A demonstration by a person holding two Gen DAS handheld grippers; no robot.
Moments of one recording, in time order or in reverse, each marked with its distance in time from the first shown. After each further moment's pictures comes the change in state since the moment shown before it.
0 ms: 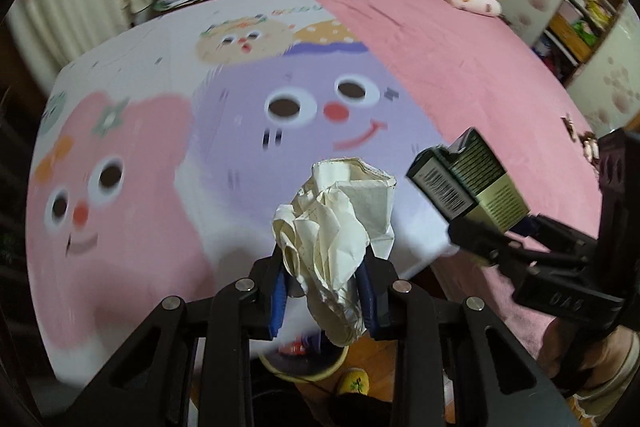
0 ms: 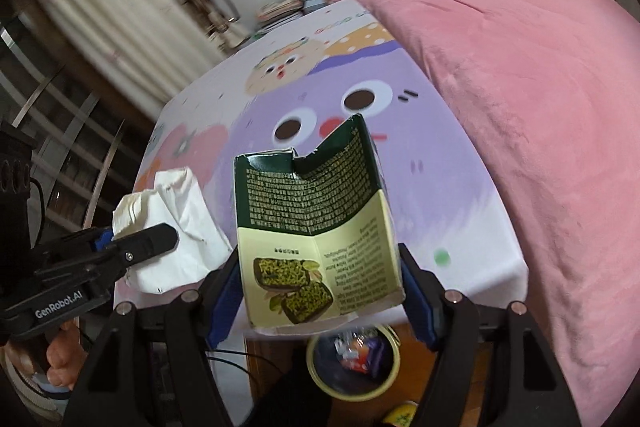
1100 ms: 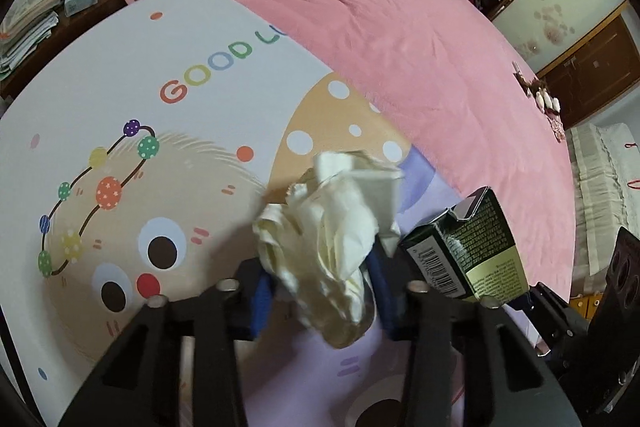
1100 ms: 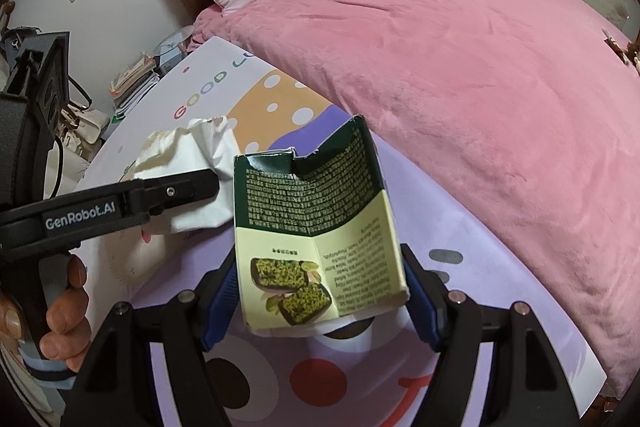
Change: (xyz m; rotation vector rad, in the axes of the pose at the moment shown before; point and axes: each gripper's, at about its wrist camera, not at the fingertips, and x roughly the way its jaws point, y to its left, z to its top) left arm 0.265 0.047 0.316 0.312 0.197 -0.349; right arm 0.169 -0.014 0.179 0.424 -0.129 -0.393
